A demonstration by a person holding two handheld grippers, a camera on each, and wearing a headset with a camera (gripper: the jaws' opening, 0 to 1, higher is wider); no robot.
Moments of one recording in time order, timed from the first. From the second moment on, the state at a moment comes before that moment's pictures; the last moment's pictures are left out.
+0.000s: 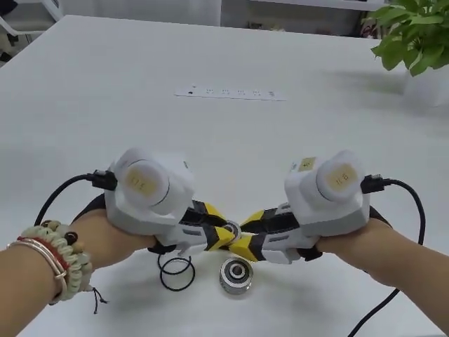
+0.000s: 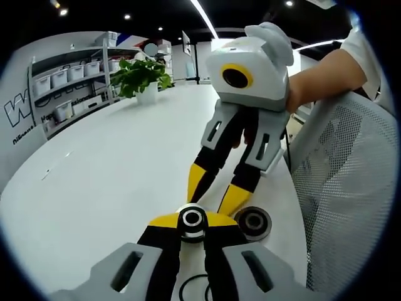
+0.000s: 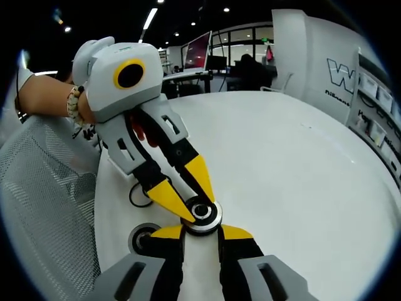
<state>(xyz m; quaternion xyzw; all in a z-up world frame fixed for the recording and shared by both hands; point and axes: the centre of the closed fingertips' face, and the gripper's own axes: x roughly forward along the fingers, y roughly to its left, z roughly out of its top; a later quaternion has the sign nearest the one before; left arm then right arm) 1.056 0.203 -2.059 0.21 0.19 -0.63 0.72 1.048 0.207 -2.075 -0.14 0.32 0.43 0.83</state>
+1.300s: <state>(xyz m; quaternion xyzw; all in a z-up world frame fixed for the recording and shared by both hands) 1.056 0.202 -2.060 0.20 0.19 -0.63 0.73 1.057 0.194 -2.064 0.10 0.40 0.32 0.85</state>
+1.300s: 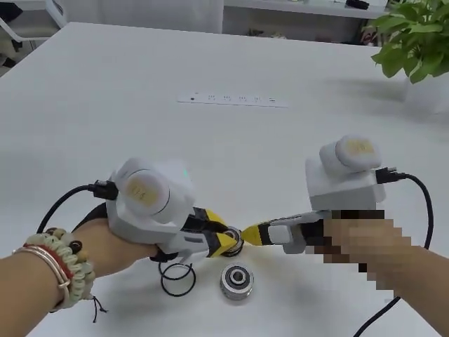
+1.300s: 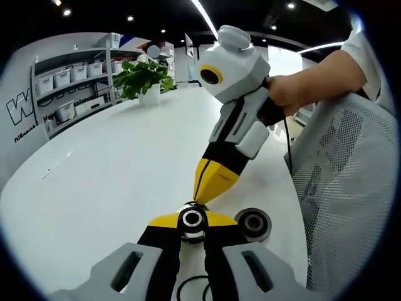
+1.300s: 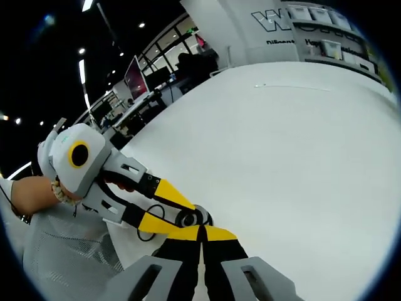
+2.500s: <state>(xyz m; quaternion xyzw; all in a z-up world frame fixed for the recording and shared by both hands) 1.057 0.201 -2.059 0.20 0.20 -0.62 0.74 1.056 0.200 -2.063 0.07 0.41 0.32 0.85</state>
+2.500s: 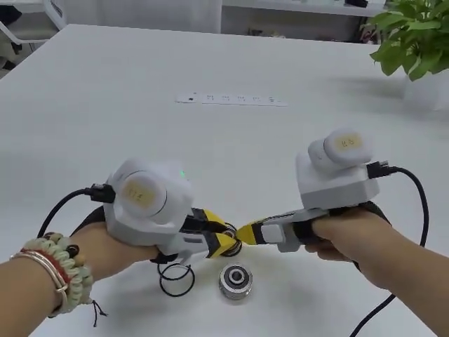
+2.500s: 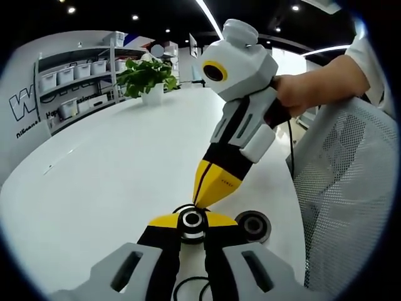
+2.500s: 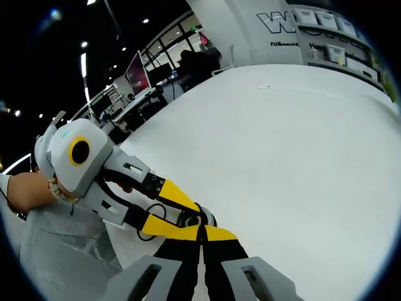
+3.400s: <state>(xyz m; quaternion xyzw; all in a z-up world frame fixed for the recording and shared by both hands) 1.047 0.225 -1.999 0.25 0.15 -0.65 0.70 1.065 0.200 -2.039 0.11 0.37 0.32 0.86</state>
